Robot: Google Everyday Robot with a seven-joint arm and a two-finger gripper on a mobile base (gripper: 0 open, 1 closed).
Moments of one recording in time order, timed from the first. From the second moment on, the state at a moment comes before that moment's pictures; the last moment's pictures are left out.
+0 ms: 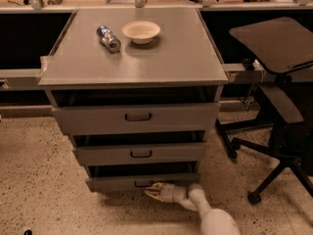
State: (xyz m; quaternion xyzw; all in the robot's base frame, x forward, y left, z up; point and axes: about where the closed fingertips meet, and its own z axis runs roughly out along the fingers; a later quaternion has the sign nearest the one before) arm 0.630 0.011 0.109 -0.53 0.59 0.29 0.54
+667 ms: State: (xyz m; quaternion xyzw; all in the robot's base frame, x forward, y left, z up) arm 0.630 0.011 0.109 -0.53 0.59 0.29 0.54
